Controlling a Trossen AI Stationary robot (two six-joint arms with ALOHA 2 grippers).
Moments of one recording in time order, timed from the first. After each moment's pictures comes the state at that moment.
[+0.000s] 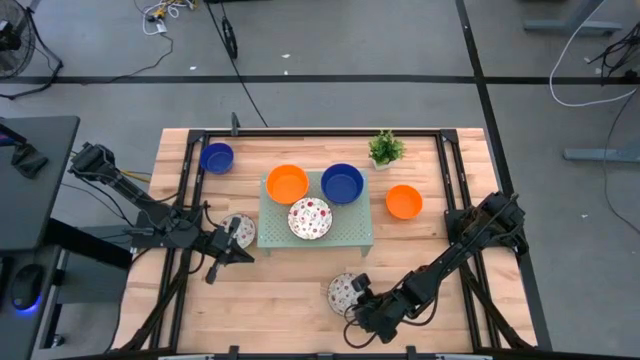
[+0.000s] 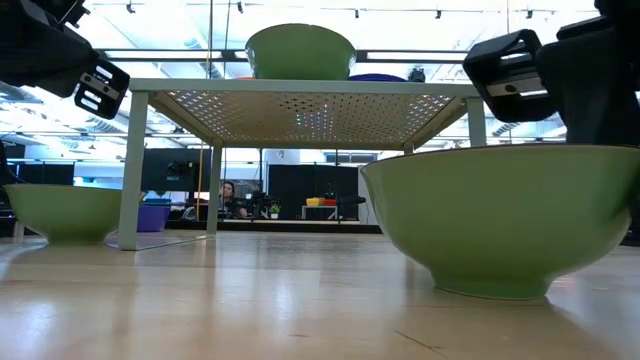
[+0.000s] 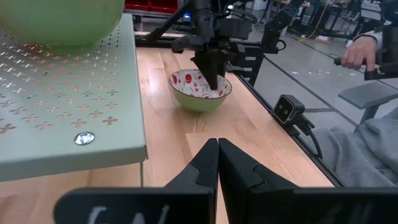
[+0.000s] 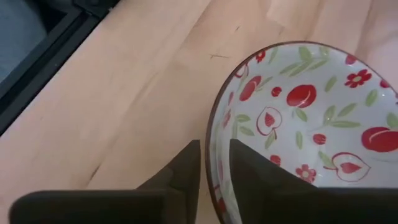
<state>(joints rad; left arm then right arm) -0.62 0.69 0.14 0.35 -0.32 -0.22 0.72 1.89 1.09 -0.19 0.27 0.07</state>
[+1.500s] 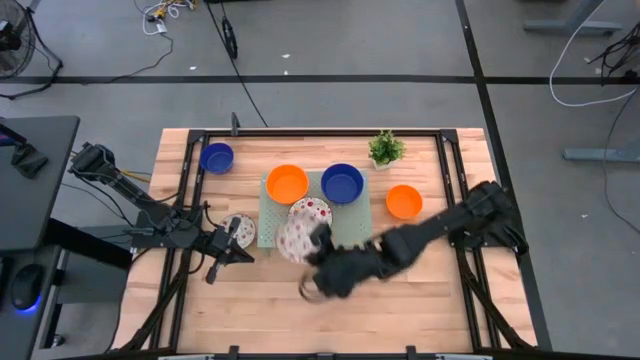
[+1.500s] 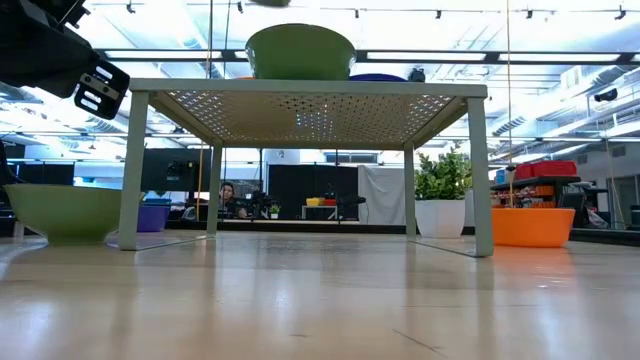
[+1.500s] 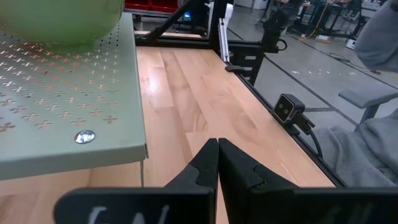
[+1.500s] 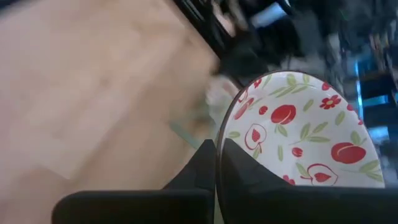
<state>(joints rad) -0.62 0.69 0.14 0.35 -0.32 -0.22 0.46 1.88 1.79 -0.67 0.49 -0.53</state>
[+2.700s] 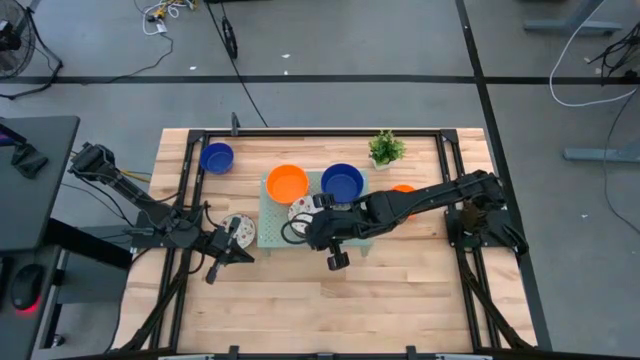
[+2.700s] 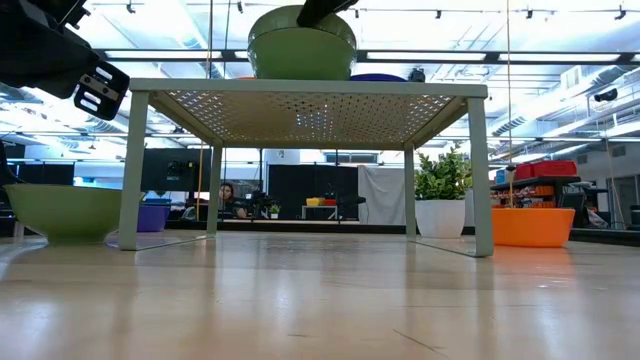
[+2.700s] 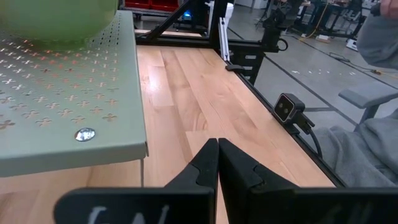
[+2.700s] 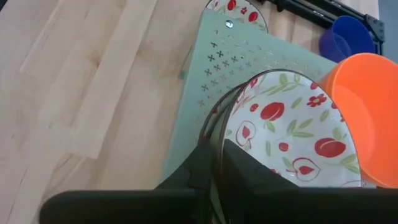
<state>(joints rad) -0.62 0.69 0.14 0.34 -0.32 -0.23 0.24 1.88 1.83 -0.87 0.22 -0.17</state>
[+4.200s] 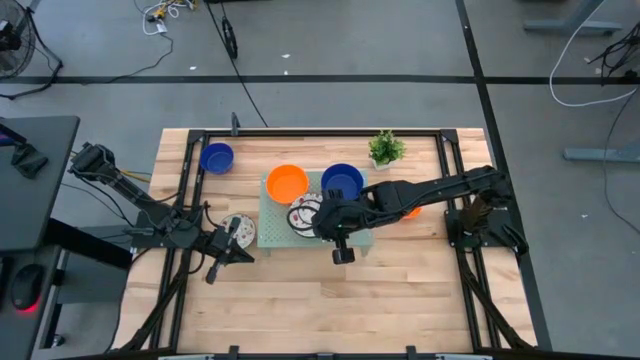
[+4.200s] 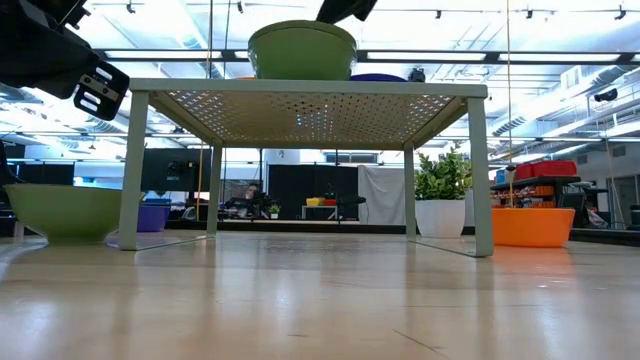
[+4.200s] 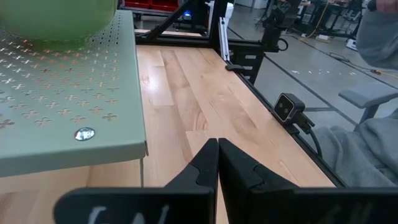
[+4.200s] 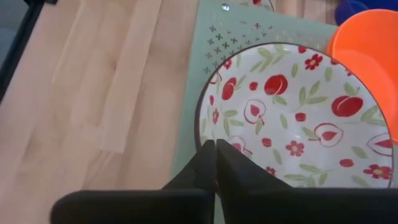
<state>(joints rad) -0.62 0.69 0.14 0.34 -0.32 -0.23 0.21 1.82 1.78 -0.90 0.12 -0.05</state>
